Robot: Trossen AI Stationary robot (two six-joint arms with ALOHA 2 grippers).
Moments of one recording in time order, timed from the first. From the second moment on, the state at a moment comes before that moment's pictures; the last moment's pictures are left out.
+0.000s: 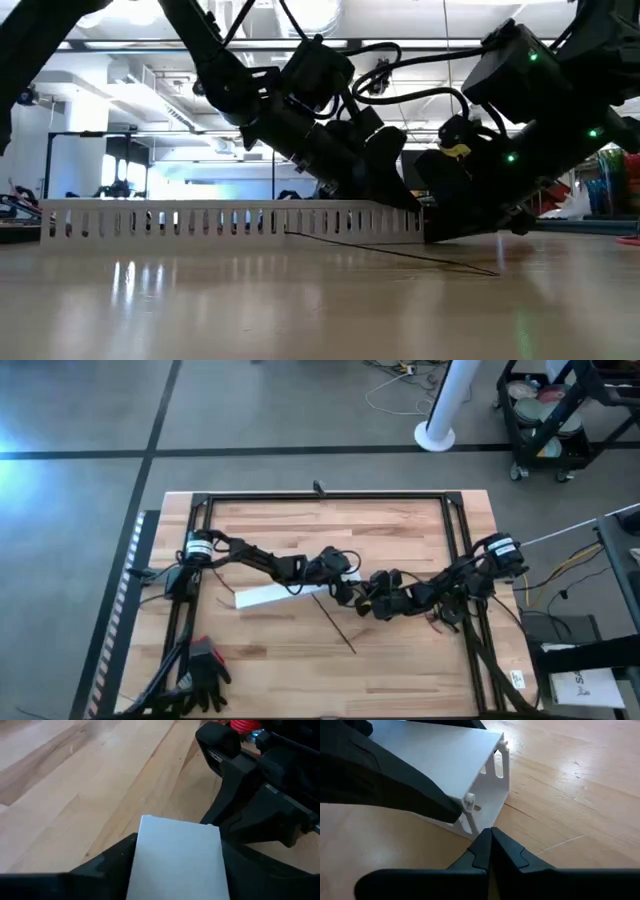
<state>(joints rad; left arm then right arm) 0.05 2.08 1.15 0.44 -0.17 -0.25 0.26 1.87 0.53 0.37 0.73 0.96</state>
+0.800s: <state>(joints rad) 0.04 1.87 1.14 0.45 -0.06 -0.18 0.16 1.34 0.40 0.23 0.38 0.57</state>
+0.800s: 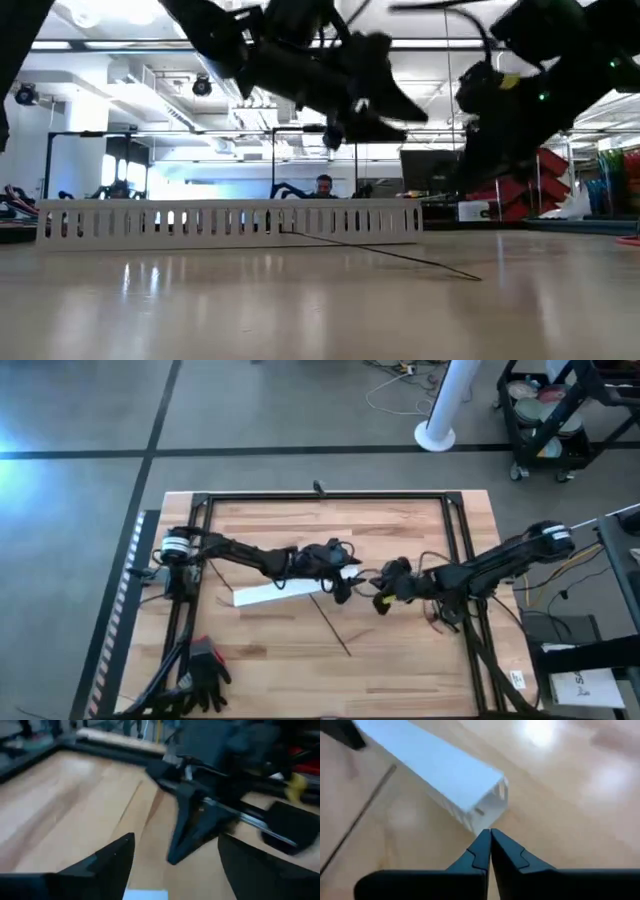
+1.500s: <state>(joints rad) 0.24 1.02 0.50 0.49 -0.35 -0.18 -0.42 0.87 0.02 0.68 -0.29 0.13</state>
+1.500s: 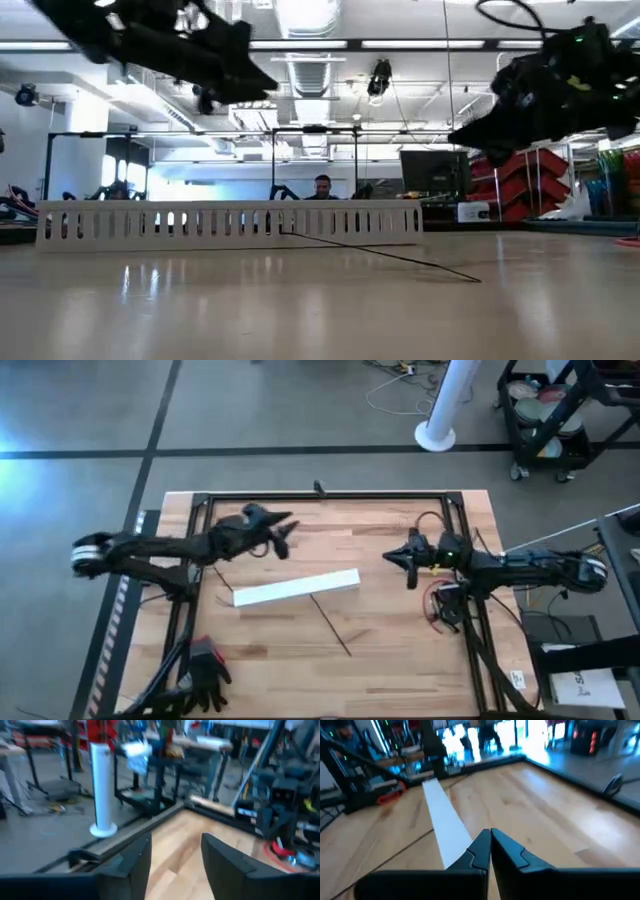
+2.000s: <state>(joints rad) 0.21 0.39 0.06 0.48 -0.12 -0.12 -0.41 0.15 0.05 -0.01 -0.28 0.13</state>
